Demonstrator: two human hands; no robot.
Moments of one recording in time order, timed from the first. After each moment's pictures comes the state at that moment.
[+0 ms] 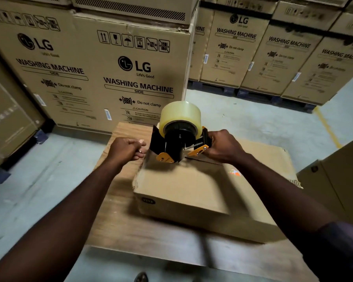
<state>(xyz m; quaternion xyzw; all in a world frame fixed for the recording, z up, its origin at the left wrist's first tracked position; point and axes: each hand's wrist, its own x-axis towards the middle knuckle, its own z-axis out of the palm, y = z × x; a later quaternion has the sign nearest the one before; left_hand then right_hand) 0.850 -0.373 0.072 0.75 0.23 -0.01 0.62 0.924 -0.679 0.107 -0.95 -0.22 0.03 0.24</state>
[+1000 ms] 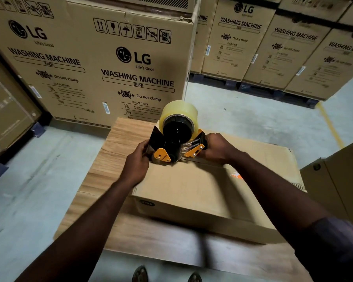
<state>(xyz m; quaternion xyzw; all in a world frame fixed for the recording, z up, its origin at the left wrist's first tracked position) 0.845 -0.406 0.015 0.85 0.13 0.03 0.51 0.950 -0.665 0.079 -0.93 -0.23 0.16 0.24</state>
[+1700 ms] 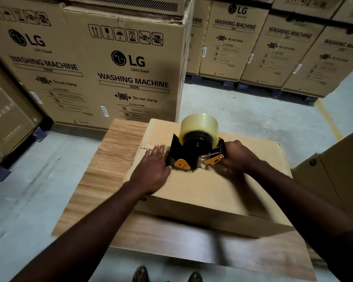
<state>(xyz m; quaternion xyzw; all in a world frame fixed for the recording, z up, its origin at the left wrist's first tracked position) 0.830 -0.465 0.017 0.99 -0.10 -0.02 0.14 0.923 -0.754 0.078 -0.96 -0.24 0.10 0.13</state>
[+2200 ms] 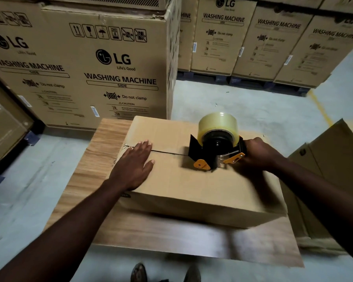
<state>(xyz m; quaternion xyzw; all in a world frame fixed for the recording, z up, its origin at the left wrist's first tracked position) 0.829 -0.462 0.018 0.99 -0.07 -0.03 0.13 0.909 -0.857 0.092 -0.97 -0.19 0.10 0.10</state>
